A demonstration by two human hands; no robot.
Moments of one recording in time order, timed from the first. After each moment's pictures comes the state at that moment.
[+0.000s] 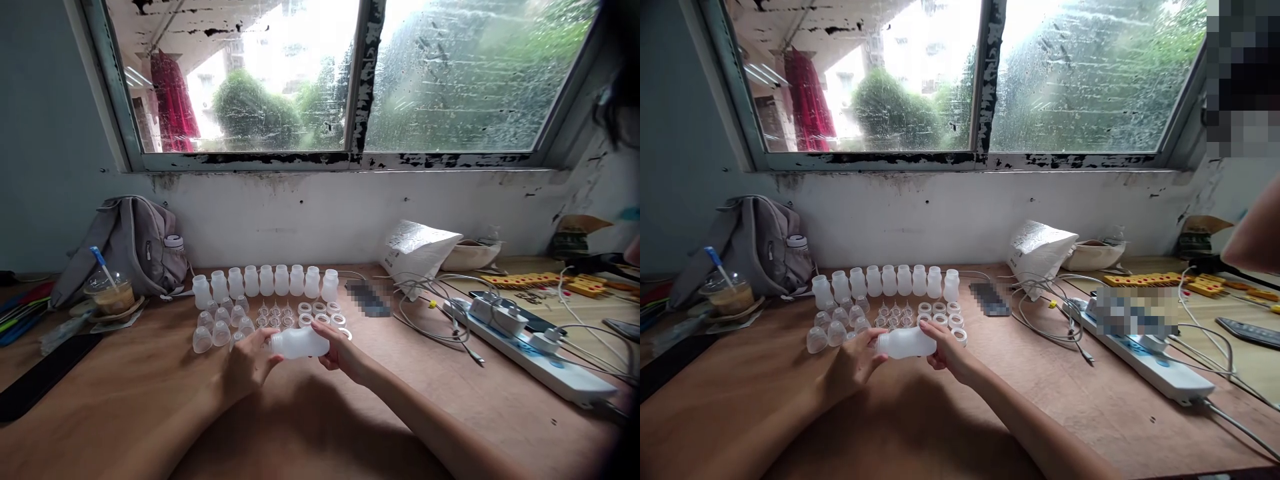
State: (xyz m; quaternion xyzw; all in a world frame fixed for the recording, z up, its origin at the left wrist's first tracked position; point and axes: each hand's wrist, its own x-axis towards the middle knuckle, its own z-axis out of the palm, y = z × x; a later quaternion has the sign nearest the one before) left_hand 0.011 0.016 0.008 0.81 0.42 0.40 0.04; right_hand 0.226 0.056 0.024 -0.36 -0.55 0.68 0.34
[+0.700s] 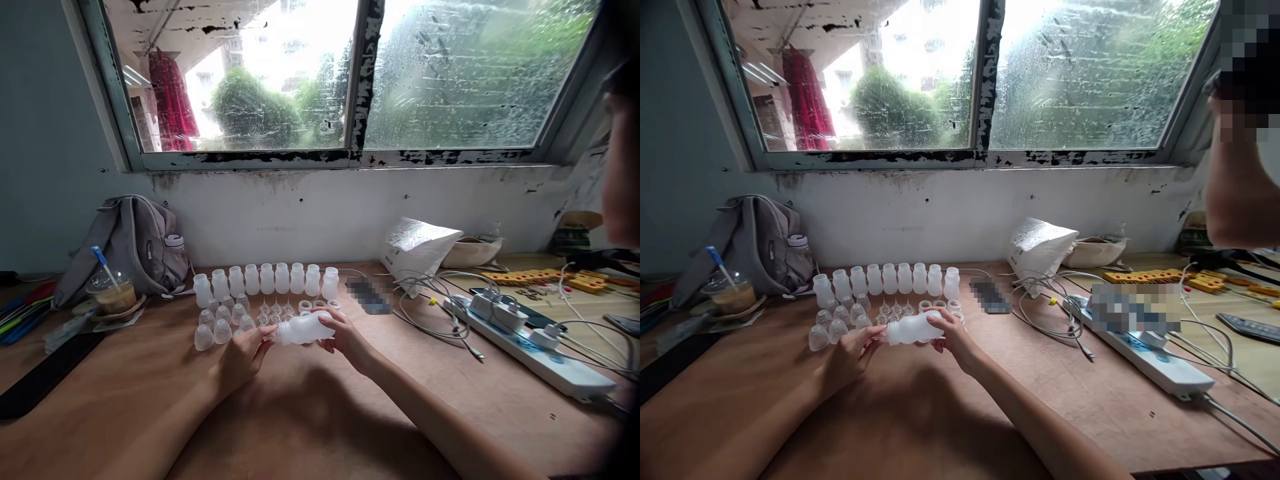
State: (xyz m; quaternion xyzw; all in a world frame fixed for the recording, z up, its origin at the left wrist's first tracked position) left_hand -0.002 0.030 -0.004 0.83 0.40 0.39 -0.02; right_hand 0.235 0.065 0.027 -0.33 -0.55 0.64 0.42
